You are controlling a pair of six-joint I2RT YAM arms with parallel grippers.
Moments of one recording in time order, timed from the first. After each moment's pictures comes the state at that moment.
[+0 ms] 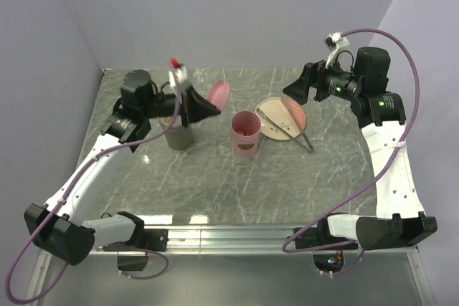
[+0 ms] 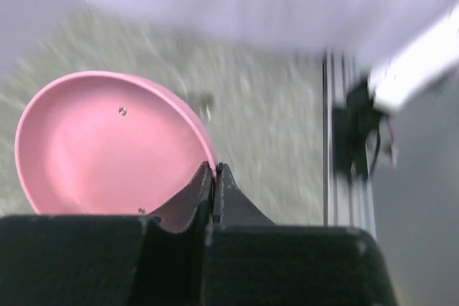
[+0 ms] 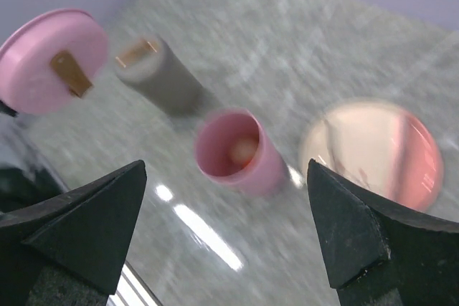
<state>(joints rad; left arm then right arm) -0.44 1.19 1.21 -0.17 0.95 0.03 0.06 1.26 1.59 -0.76 -0.66 0.02</state>
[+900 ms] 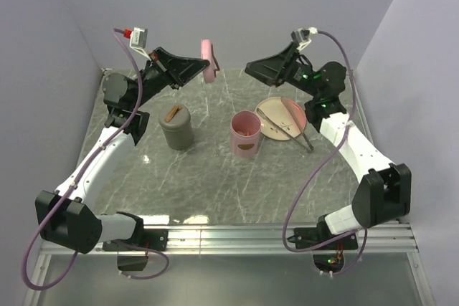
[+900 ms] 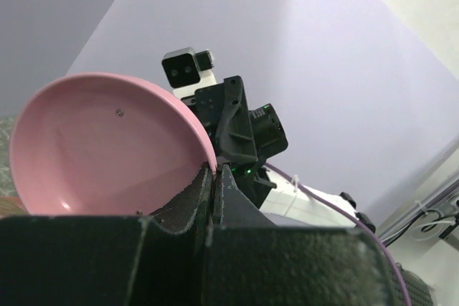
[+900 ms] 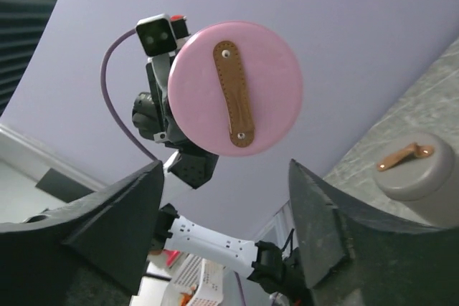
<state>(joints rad) -0.31 1.27 1.16 0.69 0.68 -1.12 0.26 1.44 1.21 0.68 -0.85 1.33</state>
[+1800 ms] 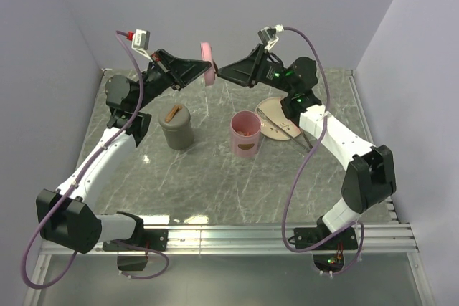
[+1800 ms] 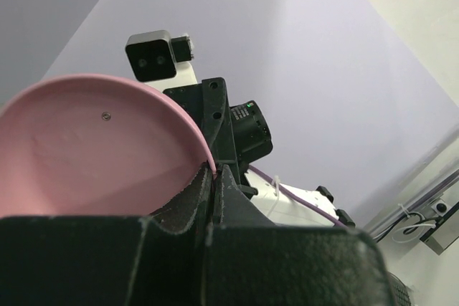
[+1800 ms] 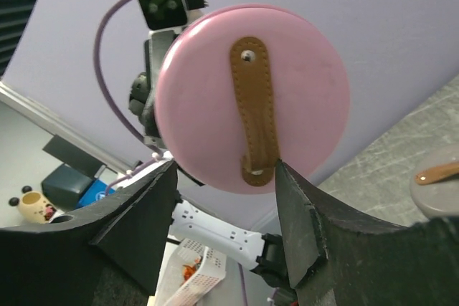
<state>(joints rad) -0.32 1.27 1.13 0.71 0.66 -1.19 0.46 1.60 1.34 0.72 -0.84 1.29</state>
